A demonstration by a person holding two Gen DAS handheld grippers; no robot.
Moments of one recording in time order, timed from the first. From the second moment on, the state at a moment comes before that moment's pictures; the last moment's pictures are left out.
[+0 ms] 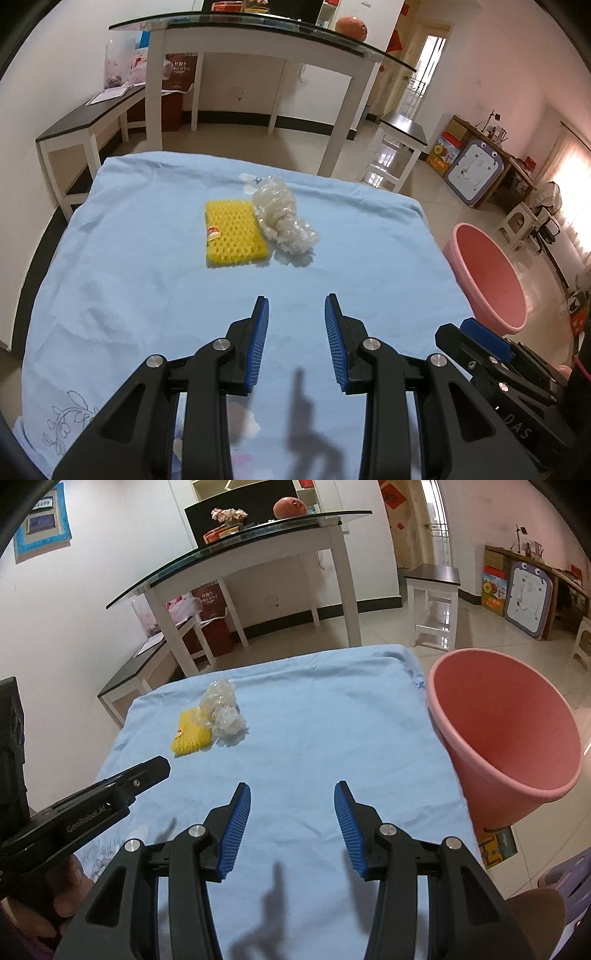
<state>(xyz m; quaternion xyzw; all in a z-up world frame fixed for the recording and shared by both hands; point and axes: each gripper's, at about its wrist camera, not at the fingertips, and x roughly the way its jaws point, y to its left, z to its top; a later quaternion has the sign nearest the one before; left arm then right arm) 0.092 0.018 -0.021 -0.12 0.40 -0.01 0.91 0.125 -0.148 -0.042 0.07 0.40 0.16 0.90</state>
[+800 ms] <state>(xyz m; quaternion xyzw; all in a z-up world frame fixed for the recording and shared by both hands) 0.111 0.094 -0.043 -0.18 0.42 0.02 0.89 0.168 -0.101 -0.059 0.06 0.42 0.20 0.88</state>
